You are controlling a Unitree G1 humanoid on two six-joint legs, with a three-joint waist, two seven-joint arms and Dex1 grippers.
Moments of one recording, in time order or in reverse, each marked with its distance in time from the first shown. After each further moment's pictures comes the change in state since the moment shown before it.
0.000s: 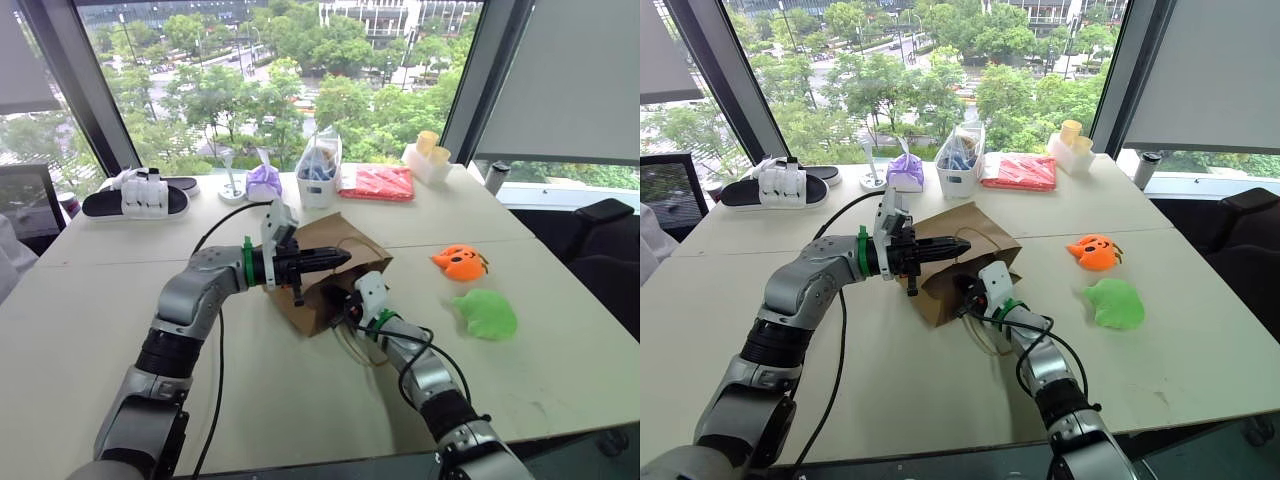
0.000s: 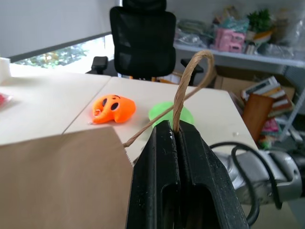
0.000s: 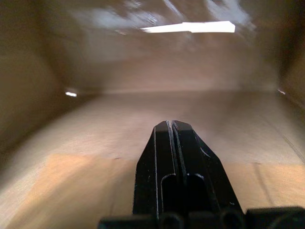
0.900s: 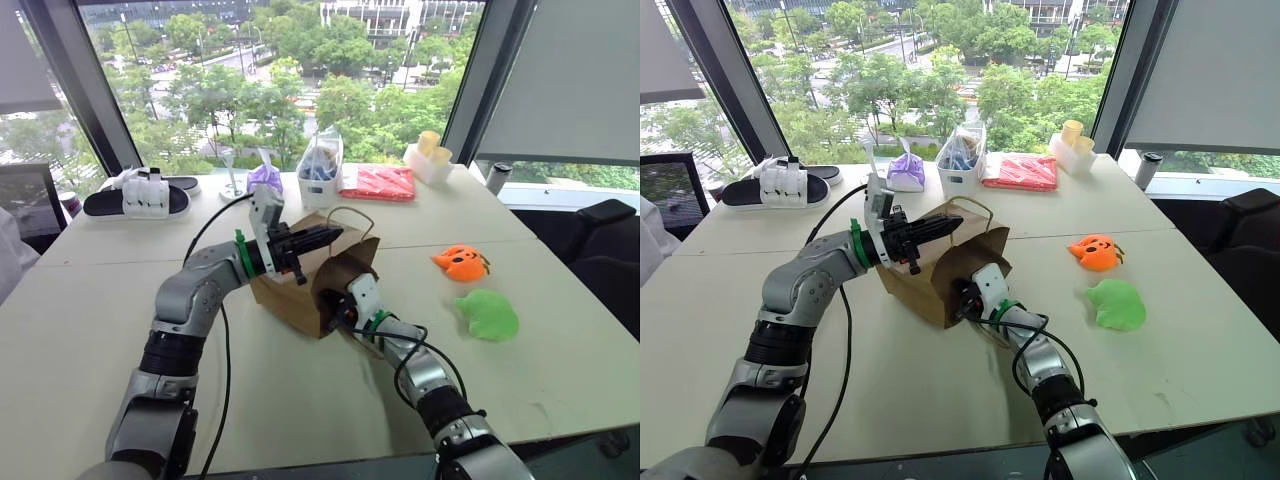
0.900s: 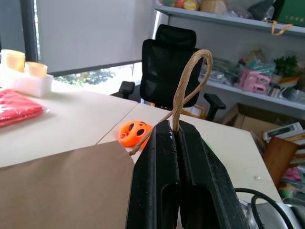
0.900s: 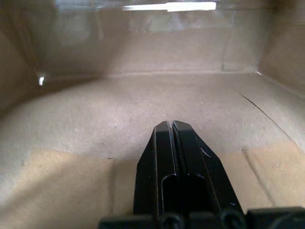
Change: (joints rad) left arm 0.009 -0.058 0.073 0.000 -0.056 0.021 0.129; right arm 0.095 -0.001 -0.034 -0.118 -0.021 0.020 -0.014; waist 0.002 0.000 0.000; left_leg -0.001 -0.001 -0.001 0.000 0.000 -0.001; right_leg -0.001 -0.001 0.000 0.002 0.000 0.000
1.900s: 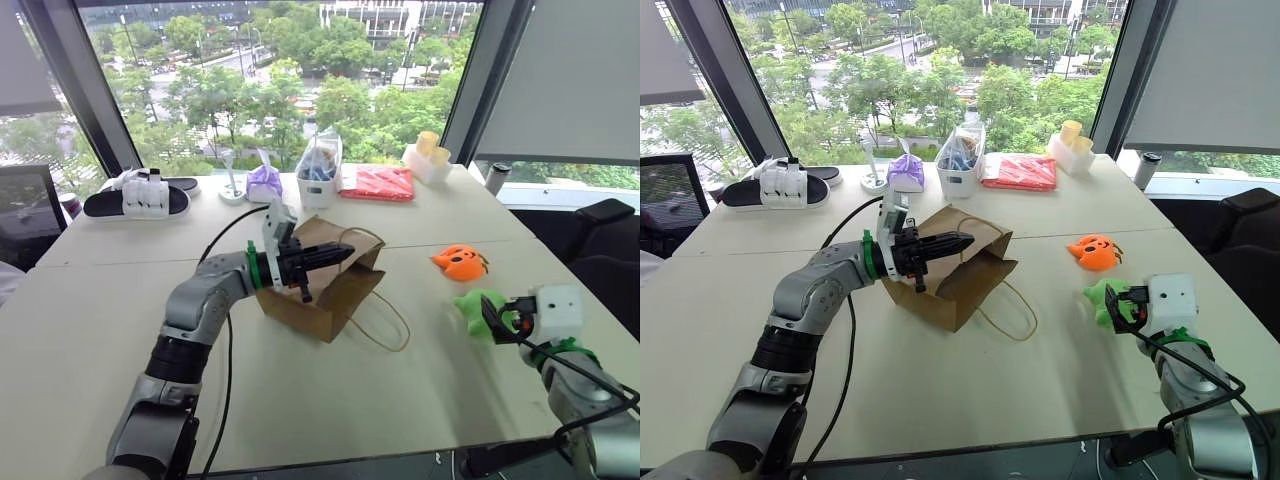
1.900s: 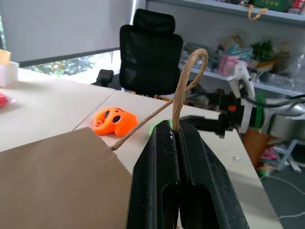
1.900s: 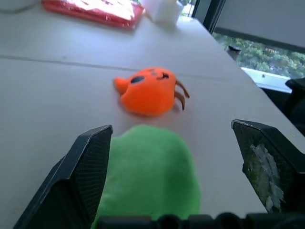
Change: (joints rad) left arm 0.016 -0.010 -0.068 0.007 0.025 -0.028 -0.075; right arm 0.523 -0.352 -0.464 -0.966 0.141 0.689 -0.349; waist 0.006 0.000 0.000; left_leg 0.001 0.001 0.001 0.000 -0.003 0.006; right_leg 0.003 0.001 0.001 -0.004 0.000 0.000
